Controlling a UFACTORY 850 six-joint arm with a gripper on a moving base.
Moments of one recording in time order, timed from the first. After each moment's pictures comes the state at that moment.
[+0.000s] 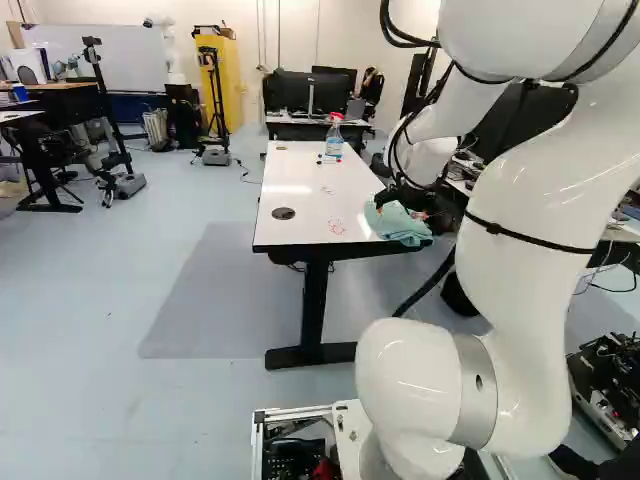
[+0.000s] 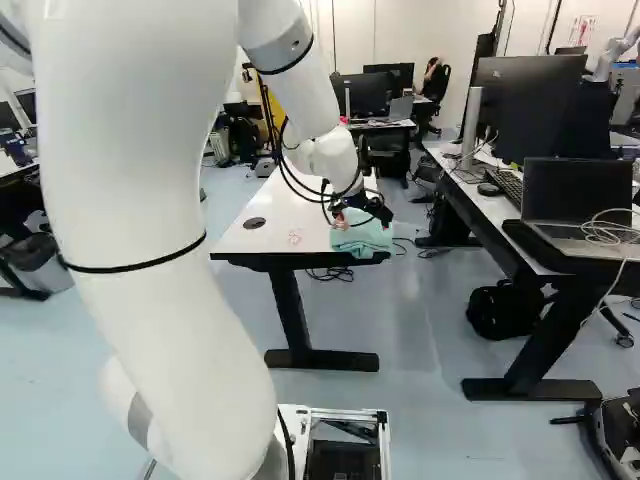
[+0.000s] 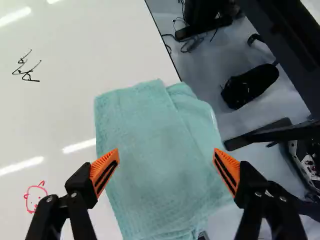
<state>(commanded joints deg) -20.9 -12.4 -50.8 0.0 -6.9 0.0</state>
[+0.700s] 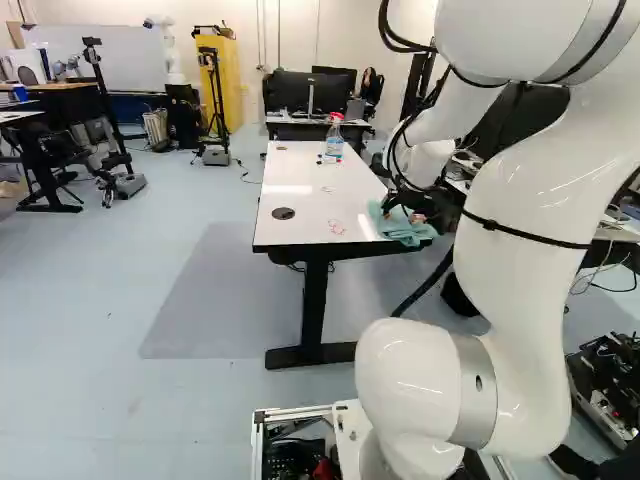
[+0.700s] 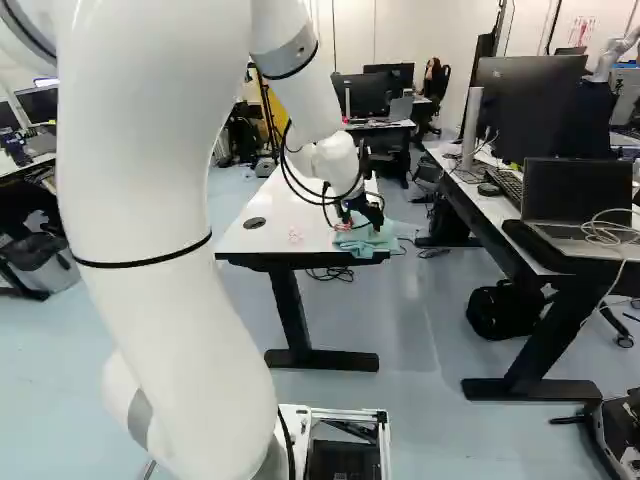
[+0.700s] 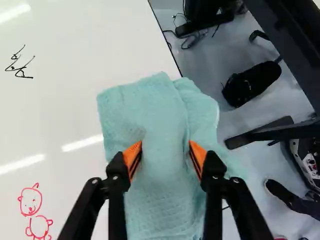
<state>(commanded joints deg) -20.9 -13.3 -51.0 0.0 -6.9 0.0</state>
